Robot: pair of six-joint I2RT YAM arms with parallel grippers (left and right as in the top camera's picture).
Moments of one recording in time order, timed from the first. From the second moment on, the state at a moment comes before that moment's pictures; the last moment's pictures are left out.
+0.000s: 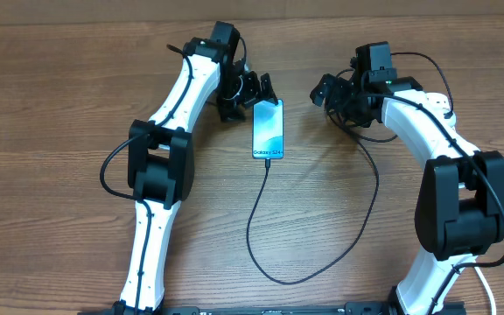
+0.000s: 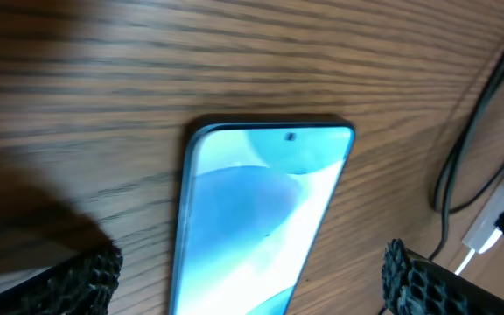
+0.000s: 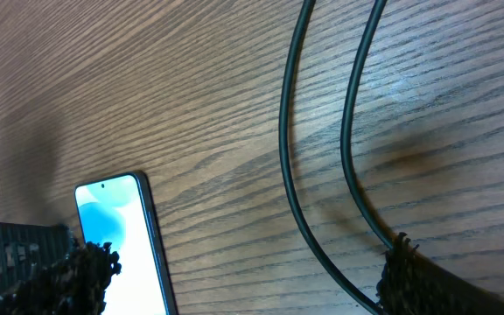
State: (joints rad) left arm -0.28 2.57 2.29 -1.13 0.54 -0.52; right arm 0.13 1.97 1.43 -0.54 -0.23 0.52
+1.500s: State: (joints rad) left arm -0.26 2.10 2.26 -1.44 0.09 -0.39; right arm 0.13 1.97 1.43 -0.54 -0.23 0.51
